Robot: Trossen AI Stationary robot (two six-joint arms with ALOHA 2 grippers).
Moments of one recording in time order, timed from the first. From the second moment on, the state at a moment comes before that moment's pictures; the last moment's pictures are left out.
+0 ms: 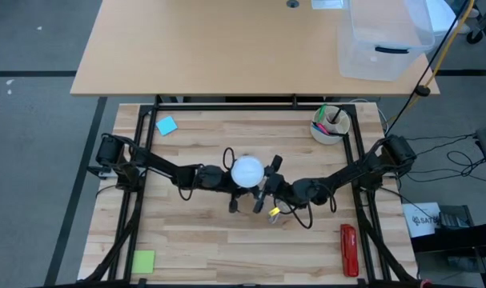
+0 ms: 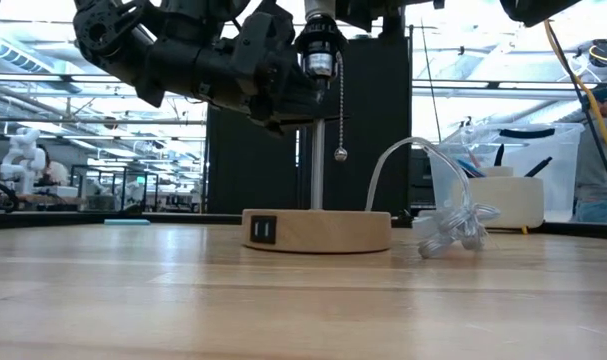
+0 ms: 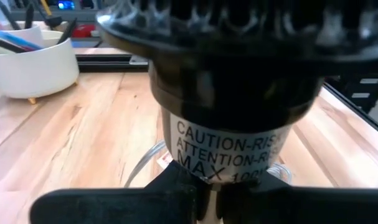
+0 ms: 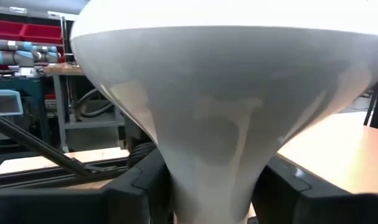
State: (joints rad) left arm -0.12 1.79 0.75 0.76 0.00 -0.04; right arm 0.34 1.68 0.87 0.97 0.73 -0.10
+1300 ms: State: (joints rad) left arm -0.12 1.79 0.75 0.76 0.31 0.05; right arm 0.22 1.56 0.87 0.68 0.04 -0.17
